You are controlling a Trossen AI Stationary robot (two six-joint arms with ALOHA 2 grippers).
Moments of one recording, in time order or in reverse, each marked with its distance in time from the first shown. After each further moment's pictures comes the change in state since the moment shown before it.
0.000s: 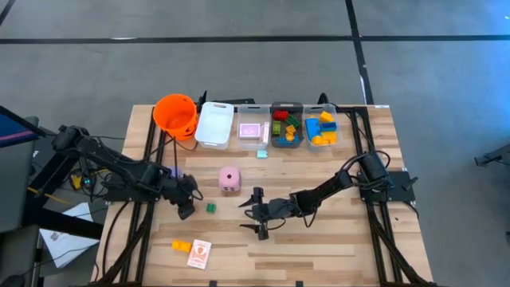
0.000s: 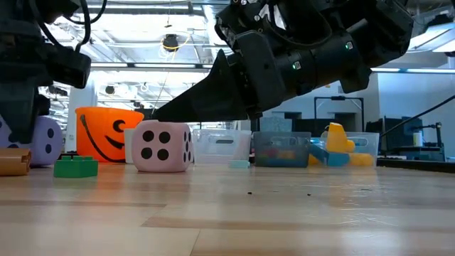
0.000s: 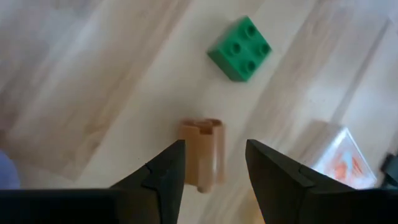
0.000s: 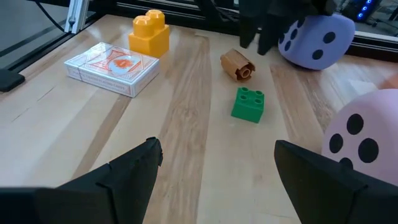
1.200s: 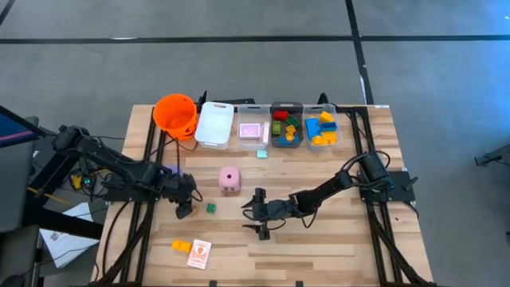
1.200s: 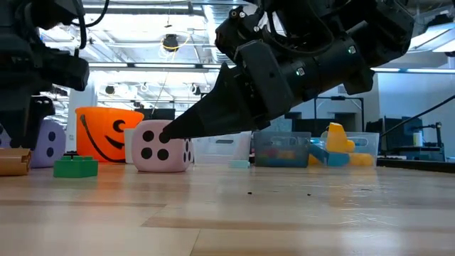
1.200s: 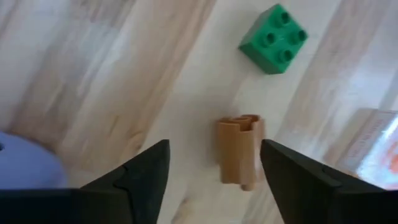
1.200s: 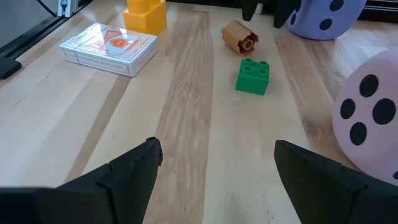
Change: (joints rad) left arm -0.002 0.004 -0.006 -0.039 -0.043 0.125; right arm 0.006 -0.001 -0.001 -0.080 -0.003 0.089
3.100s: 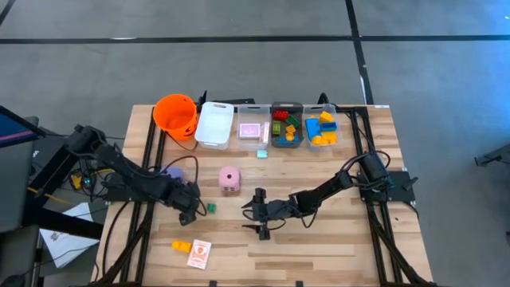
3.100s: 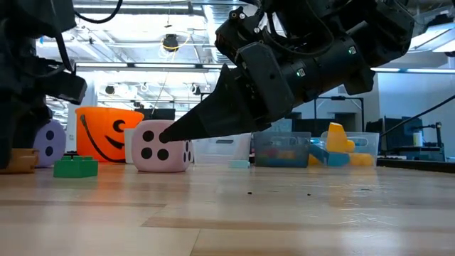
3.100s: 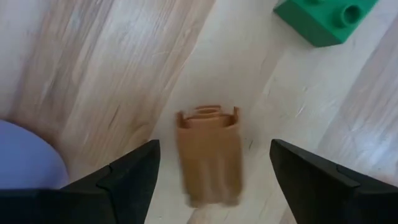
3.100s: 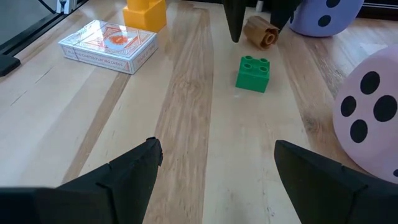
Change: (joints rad) left arm -0.128 0.290 0.053 0.007 -0.063 -0.093; right arm -0.001 0.001 0.000 -0.006 0.000 0.000
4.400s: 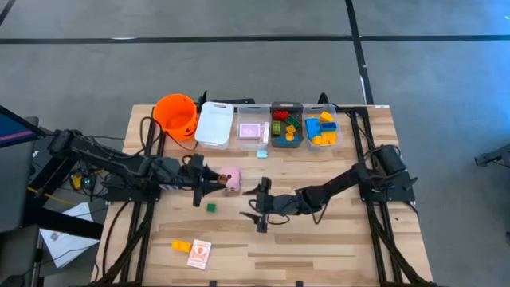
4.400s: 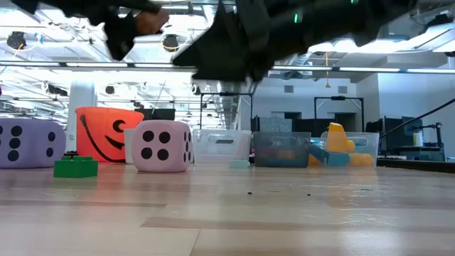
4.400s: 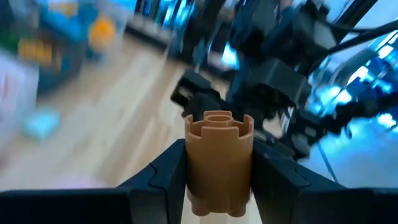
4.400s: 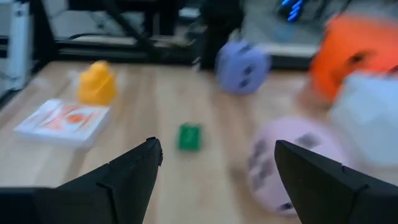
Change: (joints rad) left arm 0.221 -0.360 0.013 0.787 -0.172 0.440; right arm 0.016 -0.173 0.001 -0.068 0.208 0.015
